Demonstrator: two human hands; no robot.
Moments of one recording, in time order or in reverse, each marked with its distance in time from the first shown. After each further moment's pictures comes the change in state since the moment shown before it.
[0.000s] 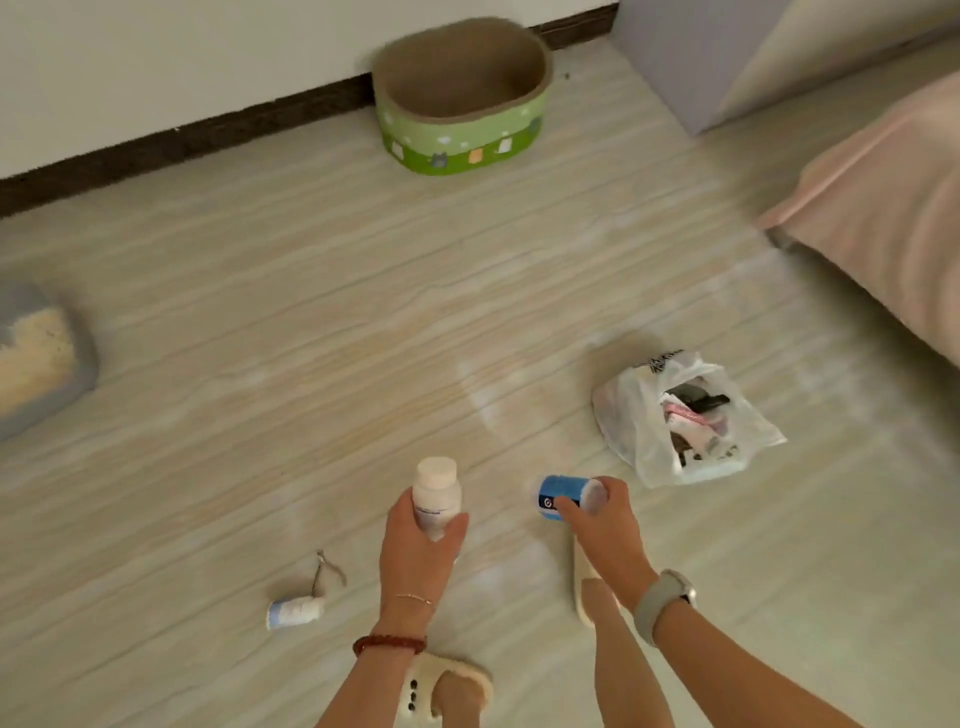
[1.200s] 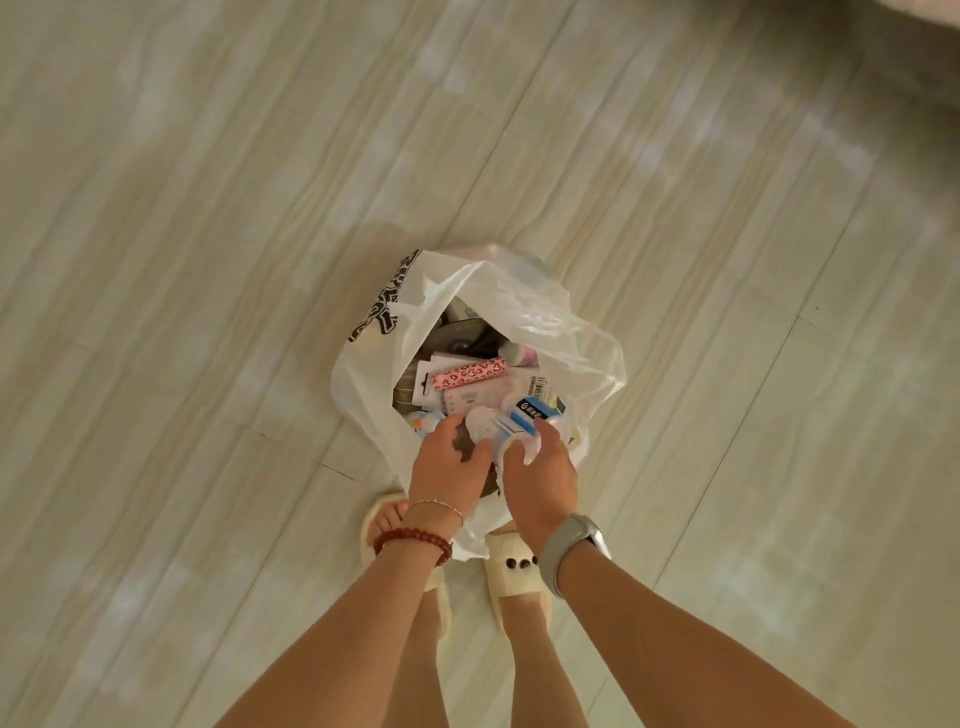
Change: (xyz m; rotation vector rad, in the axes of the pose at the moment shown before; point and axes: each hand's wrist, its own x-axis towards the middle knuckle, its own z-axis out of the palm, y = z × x) left_hand 0.185 0.040 0.589 0.685 -0.663 -0.042; right_hand 0.424 0.197 -0.188 0.232 0.256 0.465
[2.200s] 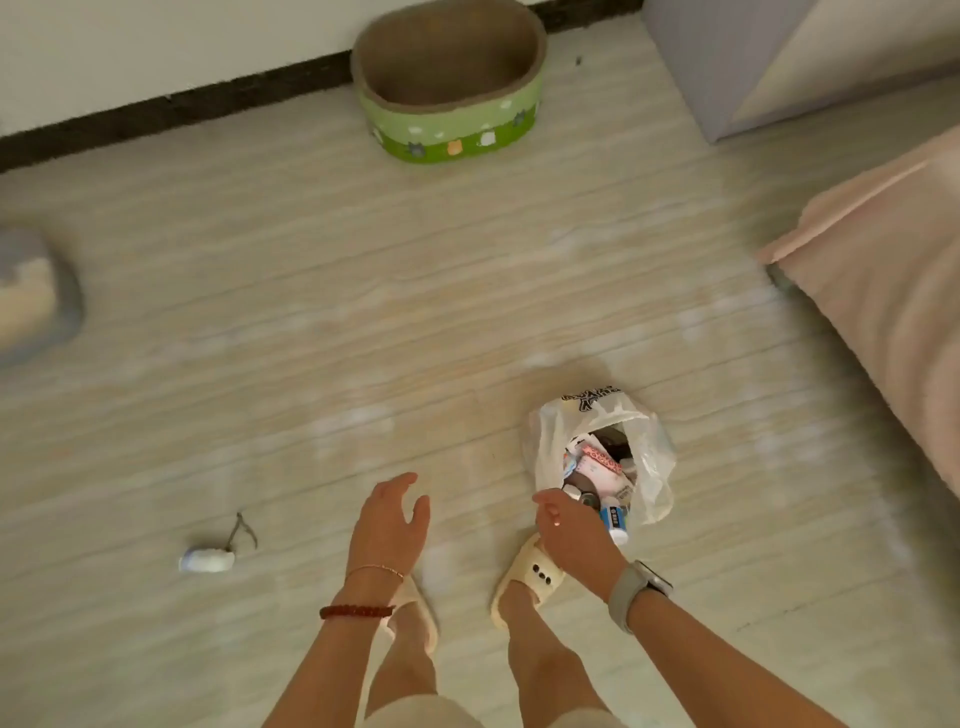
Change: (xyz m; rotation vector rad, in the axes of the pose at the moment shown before) left_hand -0.395 -0.093 -0.161 -0.284 0.660 -0.115; right_hand -0.330 -0.098 -0.097 -0.846 -0.611 -0.713
